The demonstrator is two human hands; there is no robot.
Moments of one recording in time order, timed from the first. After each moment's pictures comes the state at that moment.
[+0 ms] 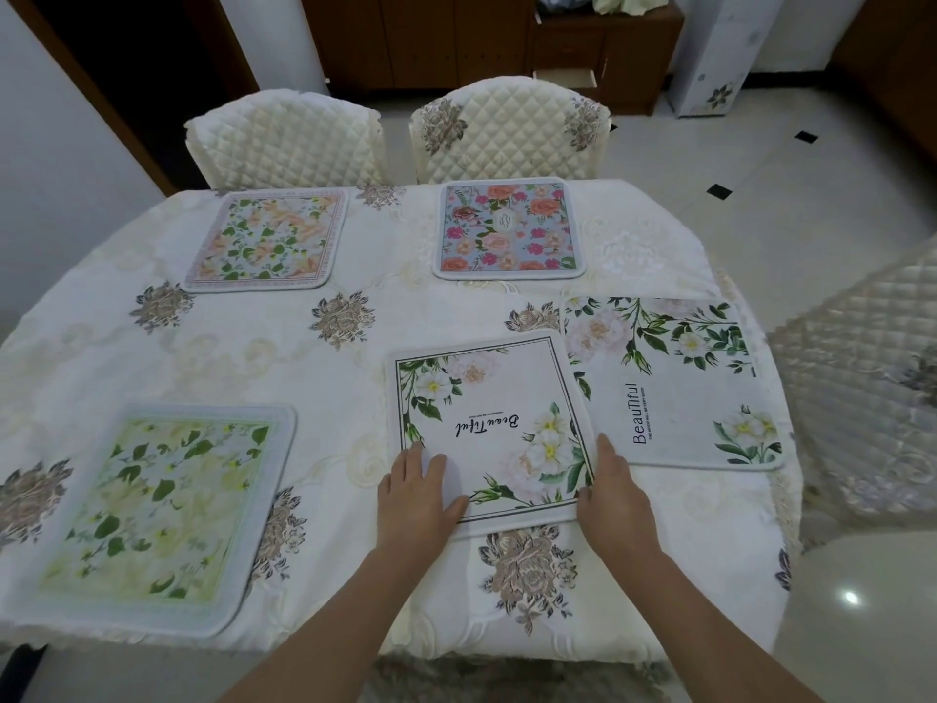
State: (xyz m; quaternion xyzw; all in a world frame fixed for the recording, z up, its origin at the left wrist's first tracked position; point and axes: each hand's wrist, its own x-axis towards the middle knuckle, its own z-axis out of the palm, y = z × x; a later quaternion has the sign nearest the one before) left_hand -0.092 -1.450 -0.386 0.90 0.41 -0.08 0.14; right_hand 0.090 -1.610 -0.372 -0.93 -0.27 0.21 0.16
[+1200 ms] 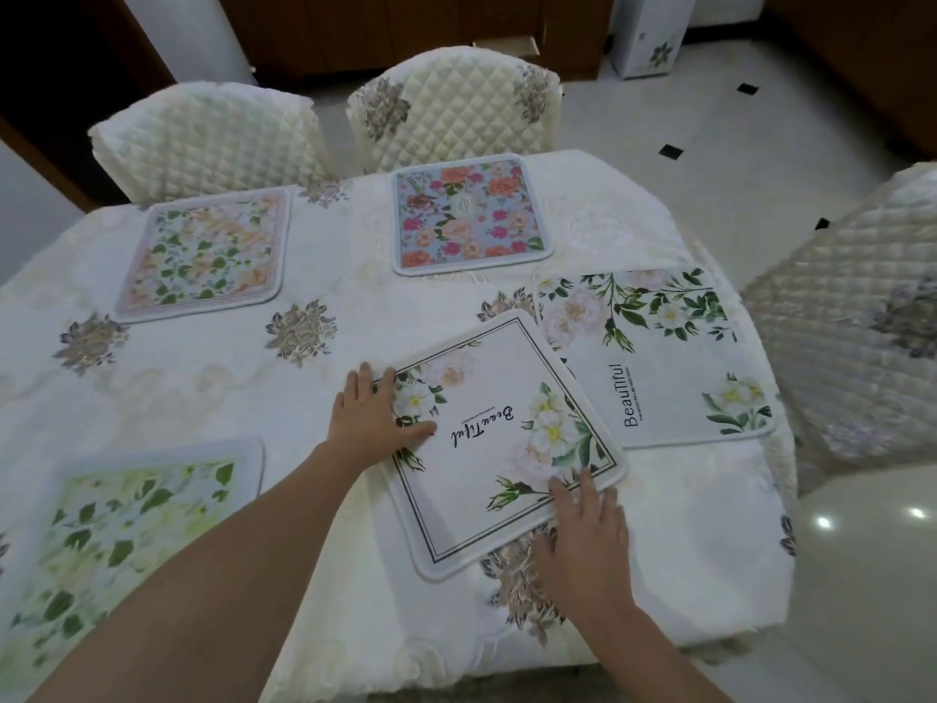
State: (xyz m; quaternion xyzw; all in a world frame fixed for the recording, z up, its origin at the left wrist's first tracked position) left_hand -0.033 -1.306 -0.393 0.91 0.36 -0.16 0.12; right_hand 0.026 -1.608 -0.372 -0.93 -0.26 0.24 0.09
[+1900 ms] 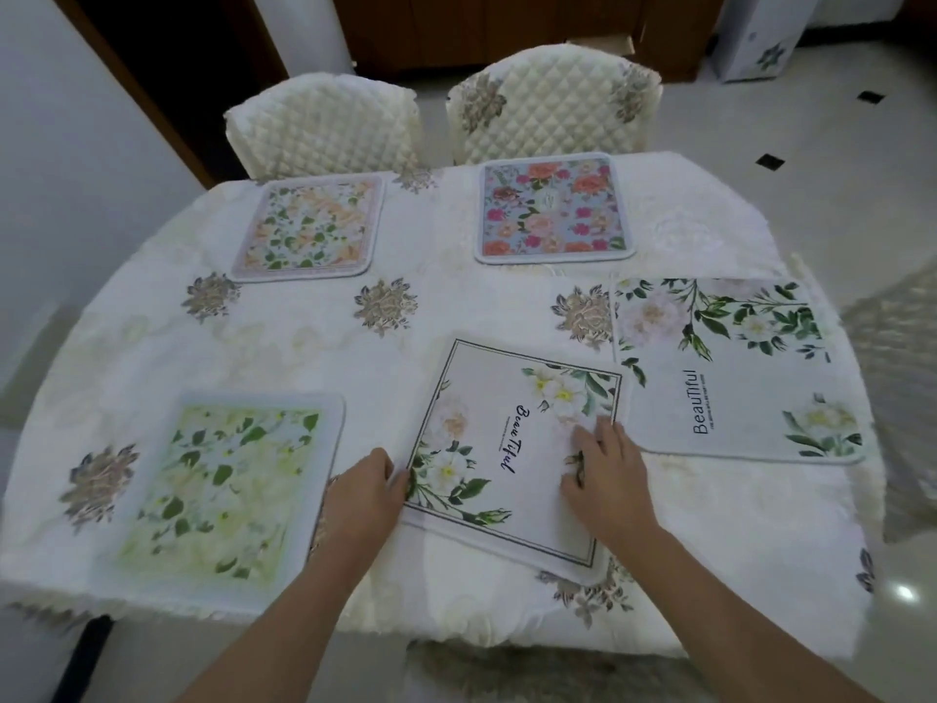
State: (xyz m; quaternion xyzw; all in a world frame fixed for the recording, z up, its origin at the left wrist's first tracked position) left_hand -0.178 -1.376 -0.378 0.84 0.52 0.00 0.15; right_hand 0.054 -1.557 -0.375 -0.90 -0.38 0.21 0.10
